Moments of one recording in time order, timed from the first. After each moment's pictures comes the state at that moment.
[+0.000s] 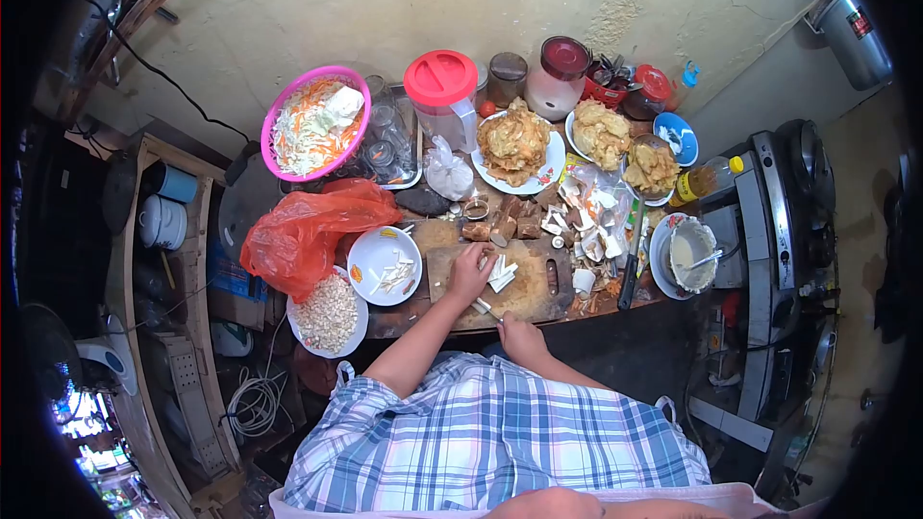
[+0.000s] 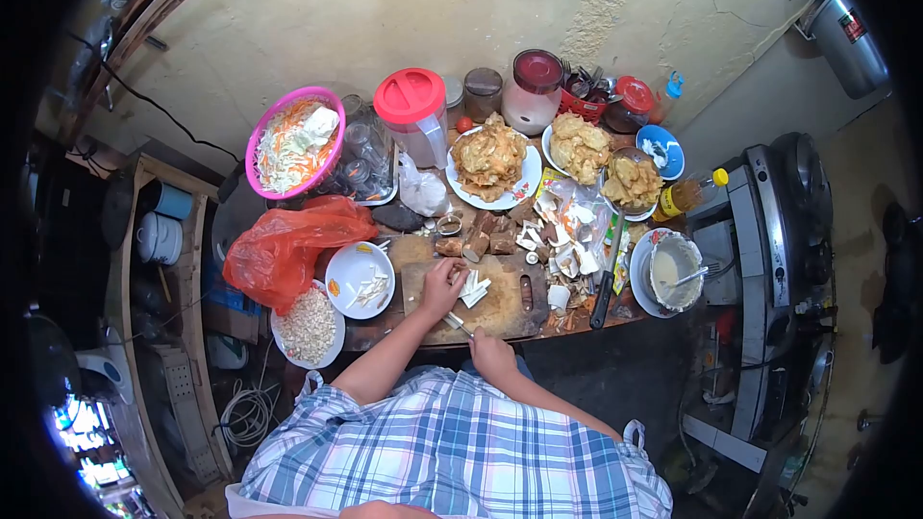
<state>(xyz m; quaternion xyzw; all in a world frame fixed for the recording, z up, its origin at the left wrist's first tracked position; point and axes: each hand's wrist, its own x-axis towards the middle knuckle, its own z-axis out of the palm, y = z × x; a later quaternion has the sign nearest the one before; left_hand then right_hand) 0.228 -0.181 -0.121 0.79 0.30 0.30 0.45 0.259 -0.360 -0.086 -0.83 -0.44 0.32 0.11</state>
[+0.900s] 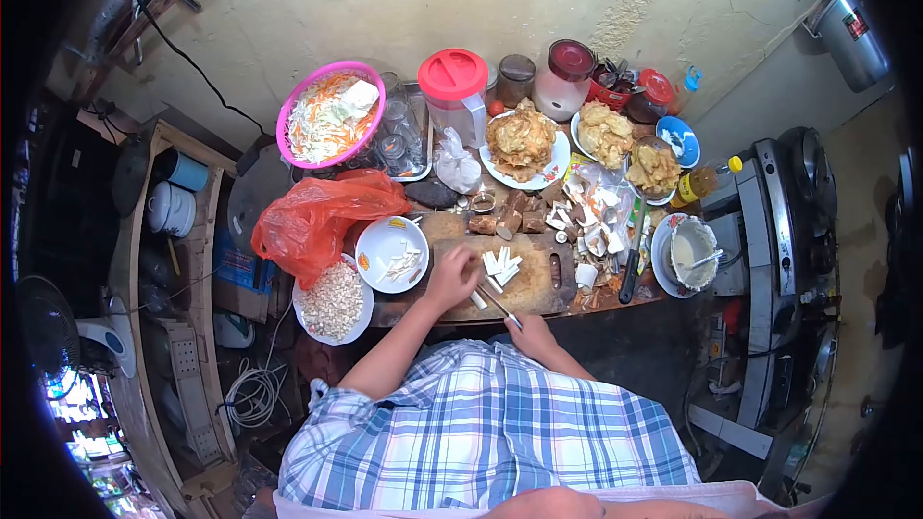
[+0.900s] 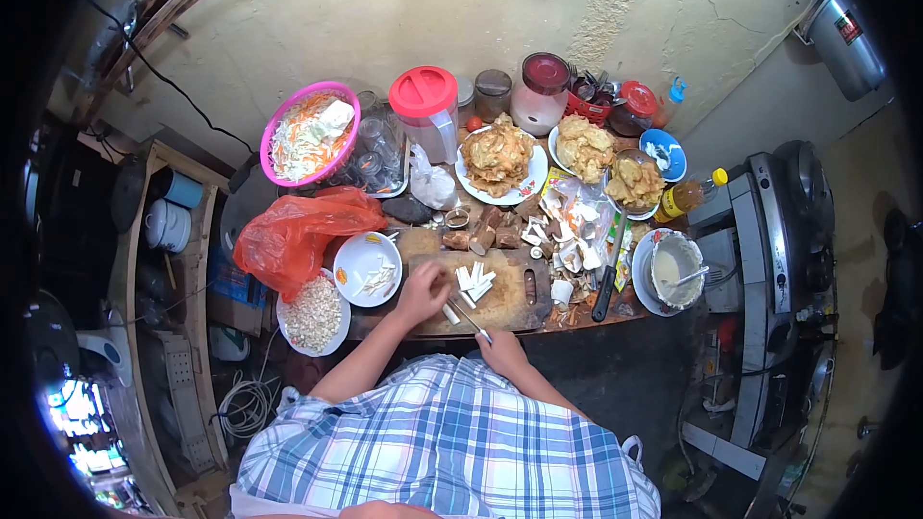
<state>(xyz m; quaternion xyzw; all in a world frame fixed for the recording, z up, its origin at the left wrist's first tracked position) 0.166 -0.170 -0.089 0.84 0.23 0.25 0.42 0.268 -0.377 -0.082 -0.80 -0.39 0.38 0.26</state>
